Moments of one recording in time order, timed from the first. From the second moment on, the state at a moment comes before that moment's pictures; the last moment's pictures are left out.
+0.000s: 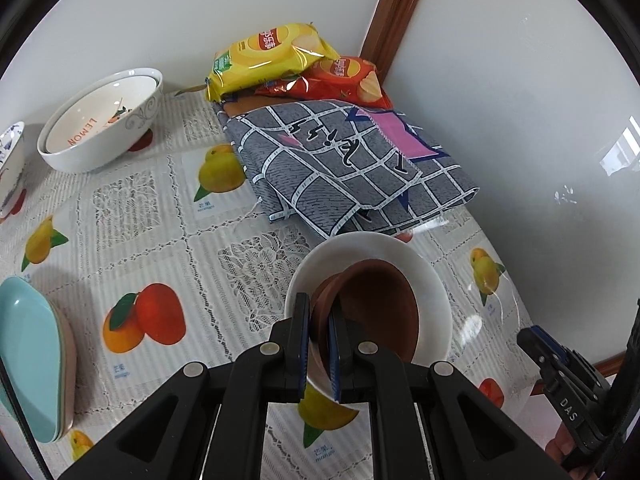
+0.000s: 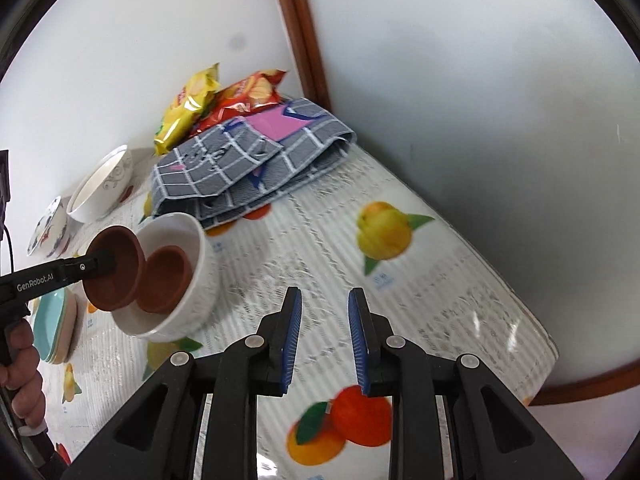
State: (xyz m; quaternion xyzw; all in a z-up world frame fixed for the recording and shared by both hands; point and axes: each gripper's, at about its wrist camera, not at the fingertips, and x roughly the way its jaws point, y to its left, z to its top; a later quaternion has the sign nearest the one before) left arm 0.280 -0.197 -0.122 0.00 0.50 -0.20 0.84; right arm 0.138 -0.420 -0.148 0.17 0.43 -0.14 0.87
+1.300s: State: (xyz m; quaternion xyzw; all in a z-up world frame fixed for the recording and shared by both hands) left arm 0.287 -0.185 -0.123 0.01 0.50 -0.20 0.84; right arm 0.183 -0.371 -0.137 0.16 0.44 -0.04 0.88
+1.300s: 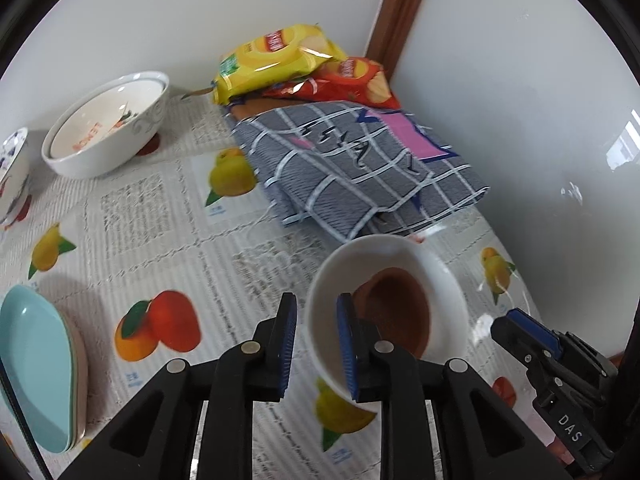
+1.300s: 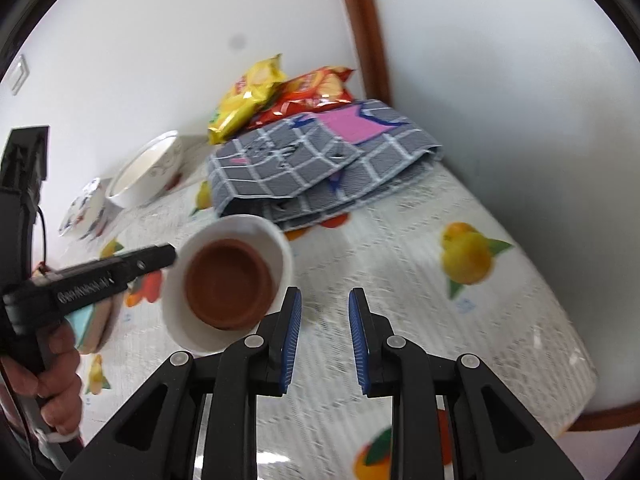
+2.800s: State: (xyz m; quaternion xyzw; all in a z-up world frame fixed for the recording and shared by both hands) left arm 0.301 -0.196 -0.171 0.06 0.54 -0.15 0.83; right arm 0.244 -0.360 -0.183 0.11 0.51 -0.07 0.85
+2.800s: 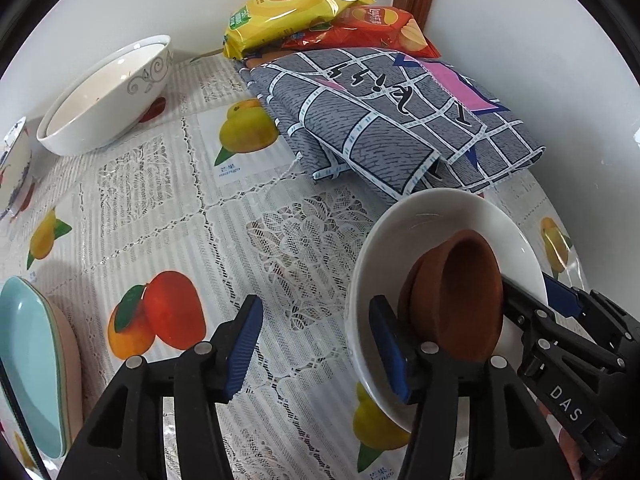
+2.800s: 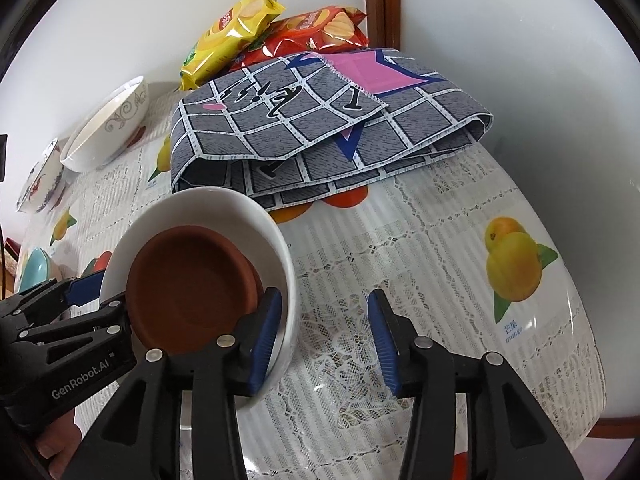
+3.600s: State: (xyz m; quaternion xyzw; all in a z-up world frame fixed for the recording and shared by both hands) left arm 0.298 -0.205 -0.171 0.02 0.55 -0.20 0.81; right arm 0.243 -0.354 -0.183 0.16 0.49 -0.05 0.86
